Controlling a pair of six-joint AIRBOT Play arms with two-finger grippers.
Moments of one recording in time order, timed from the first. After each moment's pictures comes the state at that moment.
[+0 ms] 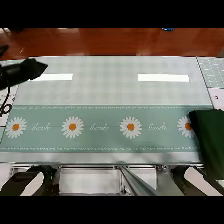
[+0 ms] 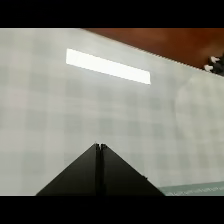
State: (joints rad) left arm 0.05 -0.89 1.00 0.88 -0.80 -1.38; right arm -0.61 -1.09 1.38 -1.07 1.43 1.58
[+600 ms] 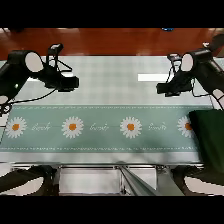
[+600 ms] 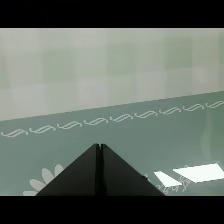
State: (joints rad) left arm -0.26 -1.33 1.29 1.44 -1.19 -1.73; right arm 0.21 -1.43 1.34 -1.68 1.39 1.80
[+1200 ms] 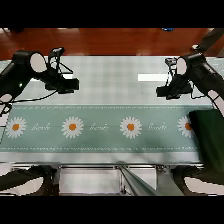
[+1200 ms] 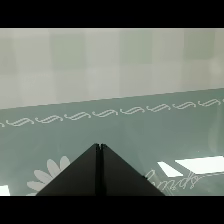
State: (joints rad) left arm -0.27 -1.35 1.29 1.47 -1.23 -1.77; right arm 0.23 -1.44 1.32 -1.73 1.42 1.82
